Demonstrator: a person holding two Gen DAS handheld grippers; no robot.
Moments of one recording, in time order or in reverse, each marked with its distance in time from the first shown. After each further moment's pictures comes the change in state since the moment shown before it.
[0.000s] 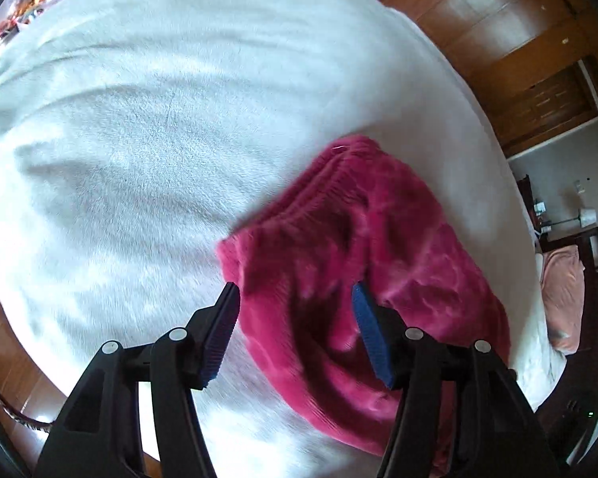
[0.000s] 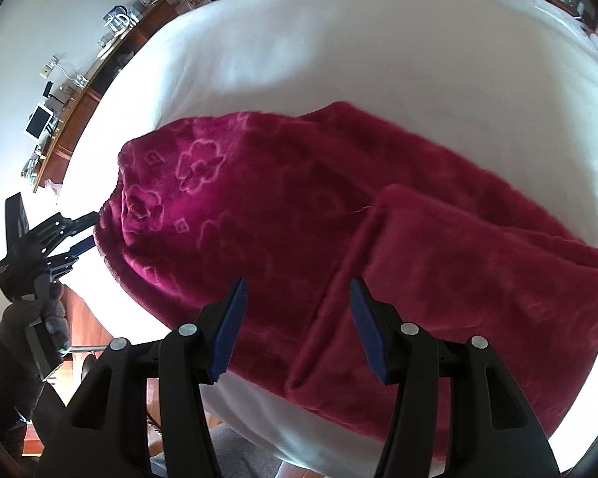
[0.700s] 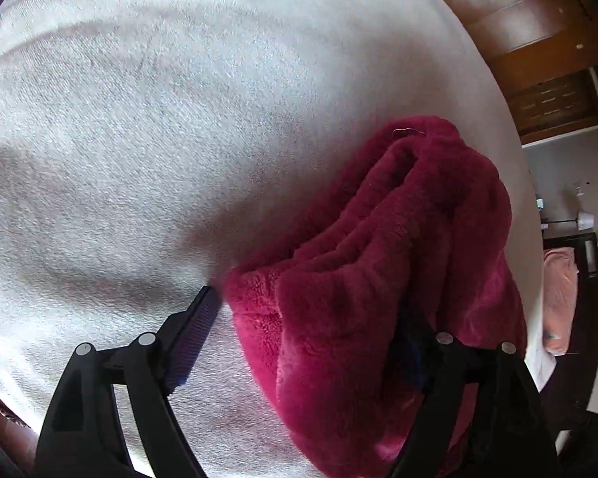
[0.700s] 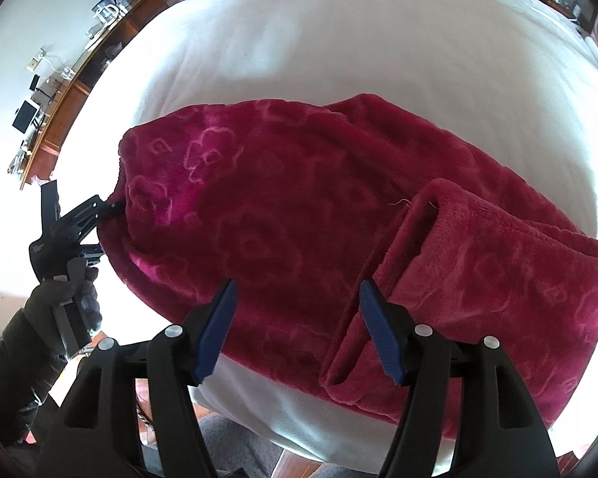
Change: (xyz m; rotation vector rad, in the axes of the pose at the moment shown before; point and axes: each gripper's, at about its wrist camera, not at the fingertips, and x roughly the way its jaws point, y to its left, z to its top) left arm 0.067 0.022 0.016 -0.056 0.110 -0.060; right arm 0.006 0.033 -0.001 0.003 0.023 -0.058
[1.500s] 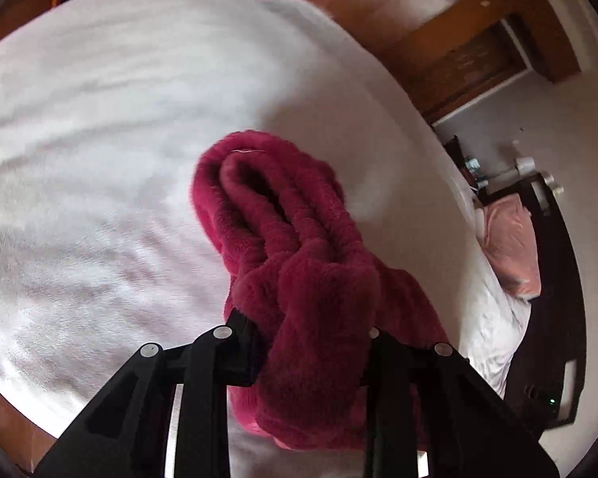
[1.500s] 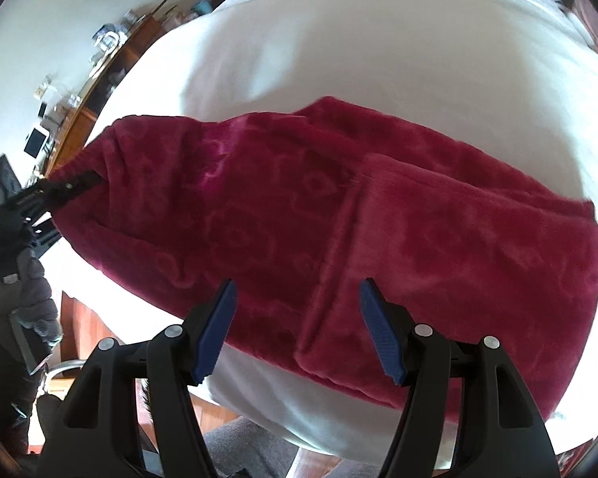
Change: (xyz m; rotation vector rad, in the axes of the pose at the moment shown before) left arm -0.084 -0.157 -0.056 0.297 -0.091 -0.158; right arm -0.036 -0.052 -0.035 0.089 -0.066 0.067
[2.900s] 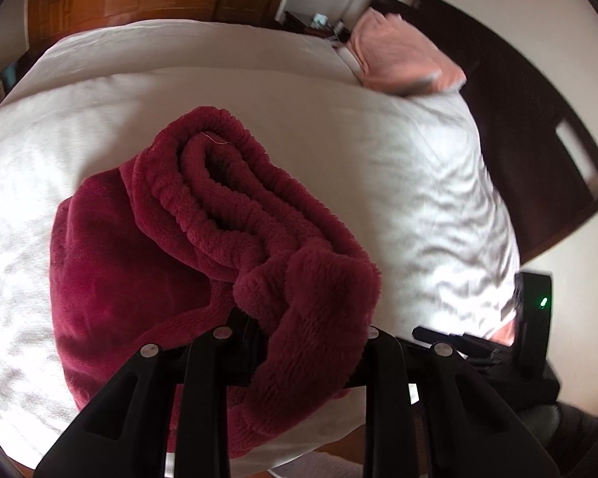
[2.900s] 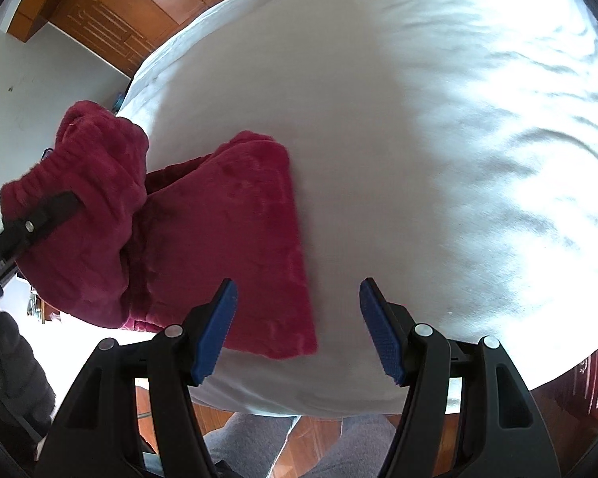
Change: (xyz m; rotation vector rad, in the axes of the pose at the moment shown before) left arm 0.098 -0.363 -0.228 0.705 0.223 -0.073; right arm -0.148 -0.263 -0.128 0.395 -0.160 -0.029
